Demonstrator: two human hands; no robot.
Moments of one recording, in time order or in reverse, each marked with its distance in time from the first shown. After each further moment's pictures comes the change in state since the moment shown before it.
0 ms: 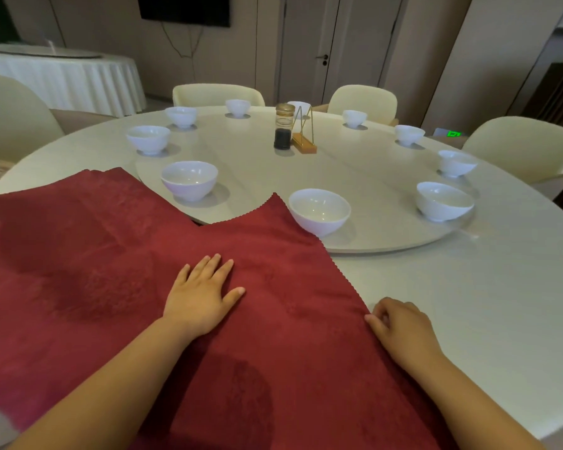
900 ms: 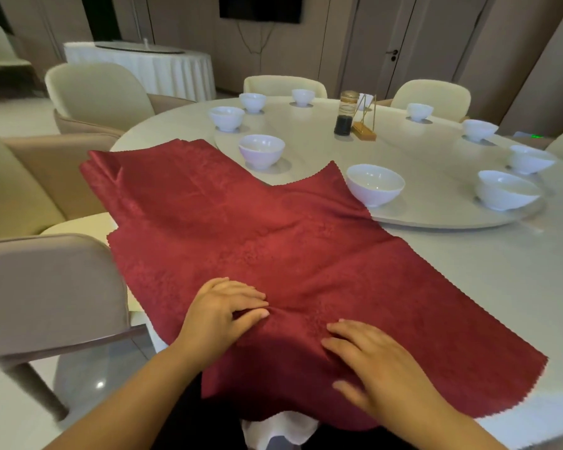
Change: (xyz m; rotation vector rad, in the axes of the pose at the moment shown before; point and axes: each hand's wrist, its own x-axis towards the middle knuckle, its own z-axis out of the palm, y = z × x) left_hand -0.143 -0.023 0.039 -0.400 0.561 0.293; right_hand -0.117 -0.046 0.034 -0.047 0.149 -0.948
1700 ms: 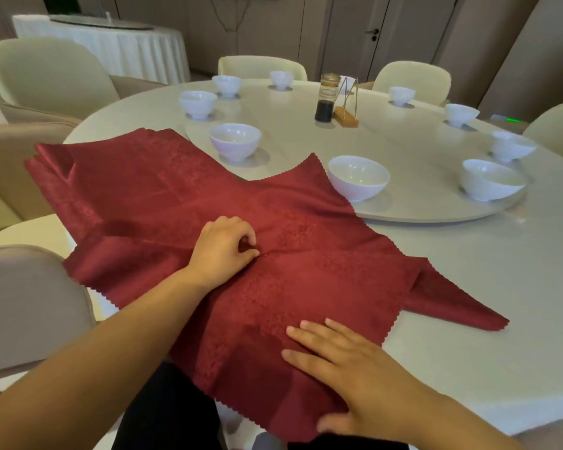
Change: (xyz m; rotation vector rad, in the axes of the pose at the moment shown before) left_hand 0.109 -0.024 0.020 0.089 -0.088 -0.131; right_hand 0.018 0.019 -0.001 -0.086 -0.324 -0.178
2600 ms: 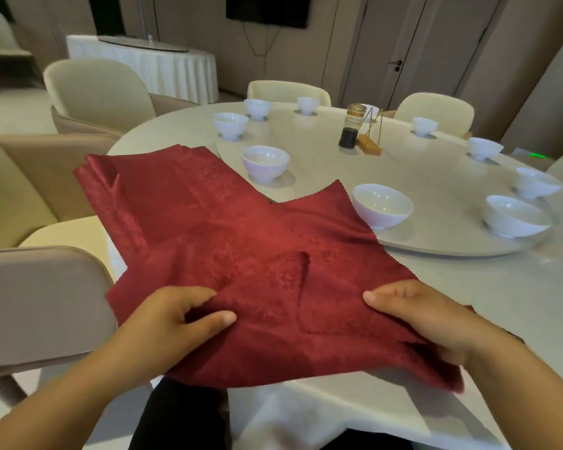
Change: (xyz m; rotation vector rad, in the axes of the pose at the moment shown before) left_hand -0.101 0.025 -0.106 -0.459 -0.103 -0.220; right_hand 0.032 0.041 -0.091 1.428 0.024 0.698
